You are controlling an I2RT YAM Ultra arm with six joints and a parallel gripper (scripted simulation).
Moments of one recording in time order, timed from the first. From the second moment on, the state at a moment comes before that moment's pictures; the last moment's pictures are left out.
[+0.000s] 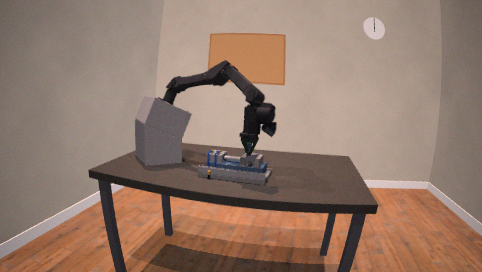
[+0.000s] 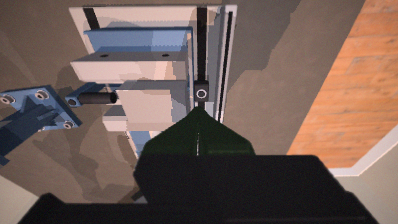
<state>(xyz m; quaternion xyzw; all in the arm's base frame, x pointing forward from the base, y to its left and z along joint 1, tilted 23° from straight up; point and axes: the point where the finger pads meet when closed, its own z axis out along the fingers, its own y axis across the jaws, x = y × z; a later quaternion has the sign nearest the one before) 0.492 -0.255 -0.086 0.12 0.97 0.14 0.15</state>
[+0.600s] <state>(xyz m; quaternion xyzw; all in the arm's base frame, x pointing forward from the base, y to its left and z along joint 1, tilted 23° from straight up) 0.492 -0.255 -0.086 0.12 0.97 0.14 0.15</state>
